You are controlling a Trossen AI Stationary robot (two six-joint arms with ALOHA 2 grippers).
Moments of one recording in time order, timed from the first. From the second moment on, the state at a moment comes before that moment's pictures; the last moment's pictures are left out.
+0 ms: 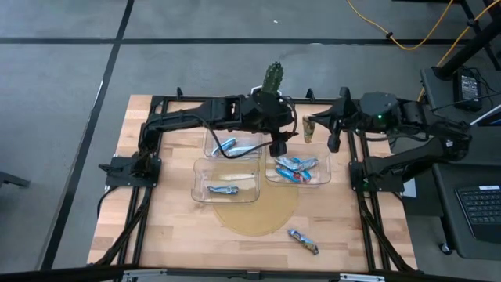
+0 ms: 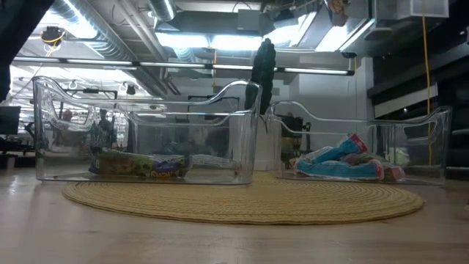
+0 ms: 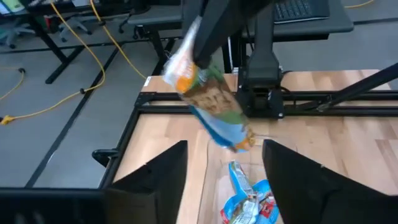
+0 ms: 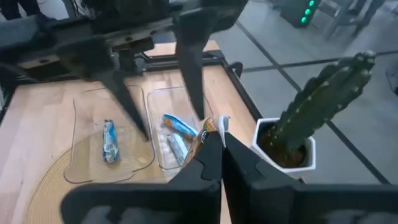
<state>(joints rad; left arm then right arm) 0.06 2.01 2.33 -0.80 -0.16 0.07 -0.03 1.03 1.43 -0.84 0.28 0.03</state>
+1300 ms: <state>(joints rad) 0.06 2.01 2.33 -0.78 -0.21 0.04 -0.07 1.04 1.43 -0.70 0.10 -0.03</state>
